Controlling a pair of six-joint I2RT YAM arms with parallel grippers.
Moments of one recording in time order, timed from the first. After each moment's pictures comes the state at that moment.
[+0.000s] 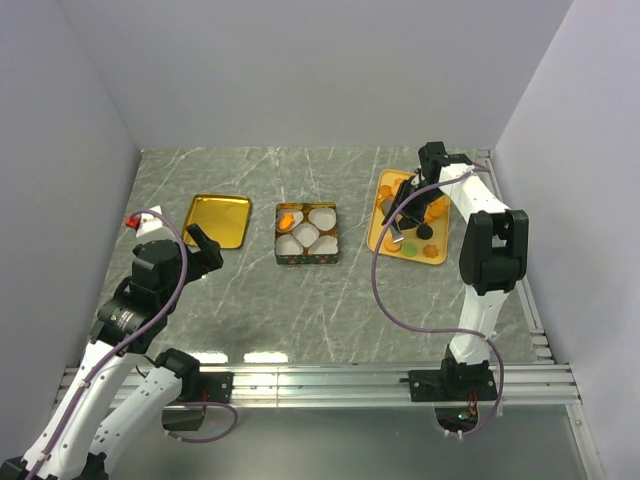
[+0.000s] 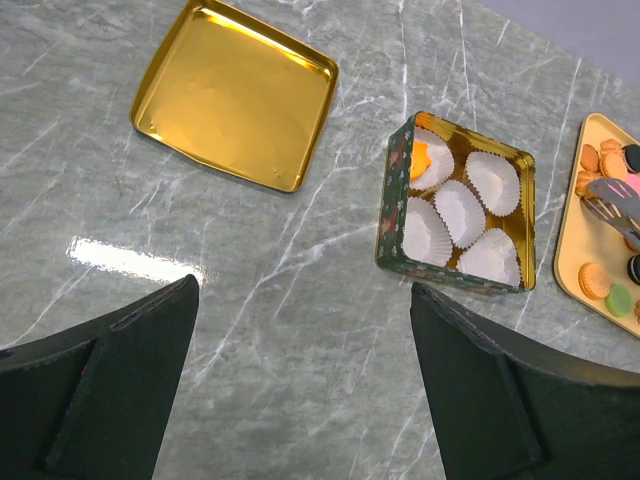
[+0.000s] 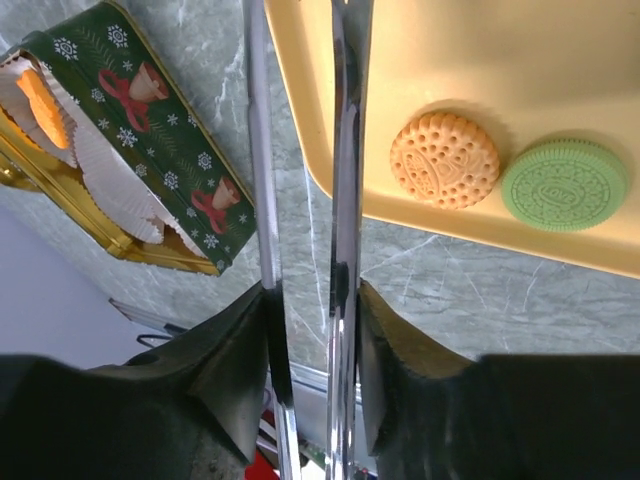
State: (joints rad) left arm -0.40 0.59 0.82 -0.67 -0.39 -0.58; right arm 0.08 1.99 1.65 -1.01 -0.41 0.54
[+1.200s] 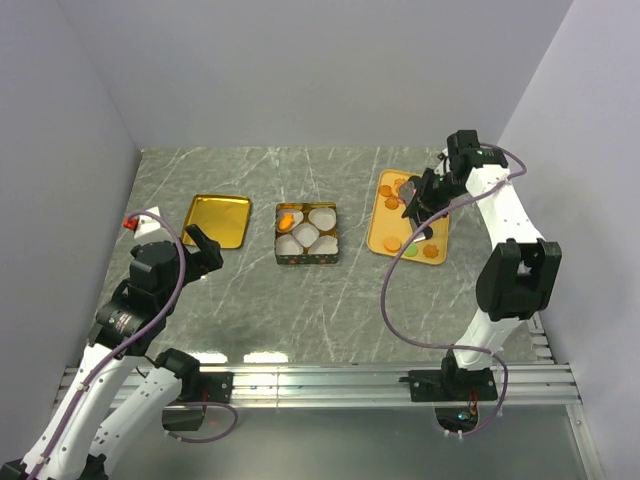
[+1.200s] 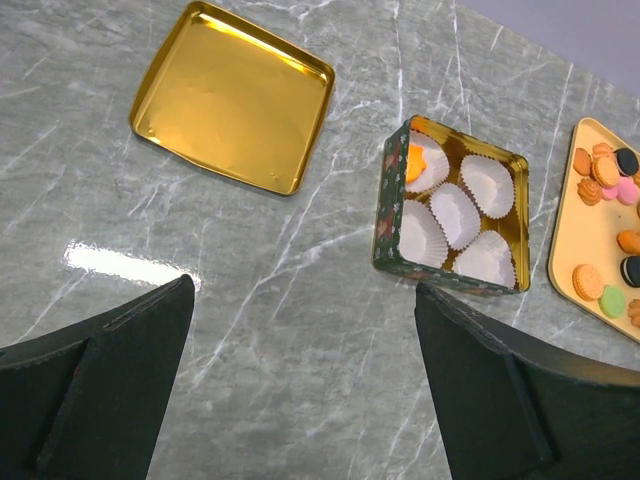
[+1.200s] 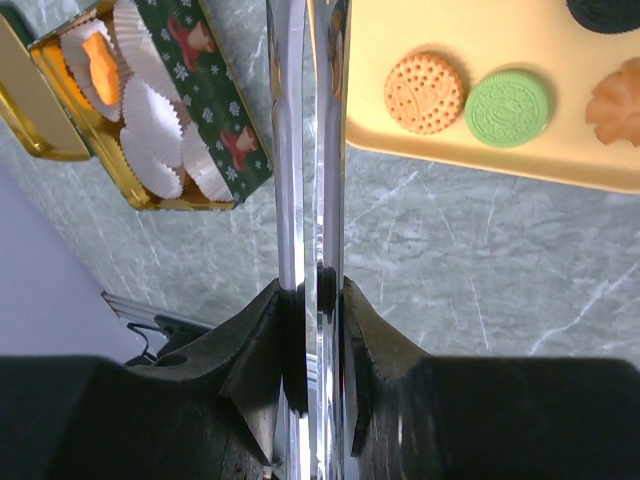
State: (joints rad) left arm -0.40 0.58 0.82 -0.67 -0.39 -0.58; right arm 0.01 1.76 1.64 -1.11 -0.40 0.46
